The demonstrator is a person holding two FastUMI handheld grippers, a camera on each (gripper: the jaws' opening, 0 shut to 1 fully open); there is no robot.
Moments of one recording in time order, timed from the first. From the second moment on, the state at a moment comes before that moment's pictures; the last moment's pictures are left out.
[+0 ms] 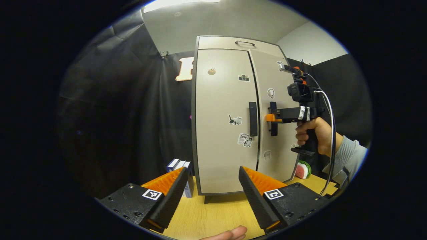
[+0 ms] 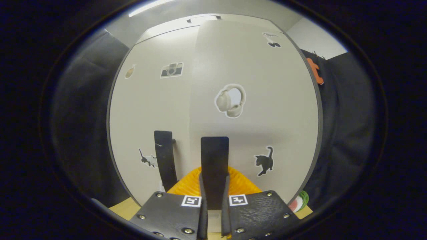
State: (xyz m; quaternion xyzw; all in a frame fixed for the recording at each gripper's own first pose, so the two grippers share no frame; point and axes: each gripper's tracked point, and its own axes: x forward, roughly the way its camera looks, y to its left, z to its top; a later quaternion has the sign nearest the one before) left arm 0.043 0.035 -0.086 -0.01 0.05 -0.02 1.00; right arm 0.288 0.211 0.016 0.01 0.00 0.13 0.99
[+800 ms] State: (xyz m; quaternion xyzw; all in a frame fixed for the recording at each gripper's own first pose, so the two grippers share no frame) left arm 0.023 -0.016 -0.069 -0.02 0.04 -0.03 1.00; right arm 0.250 0.188 0.022 0.02 0.01 0.21 0.98
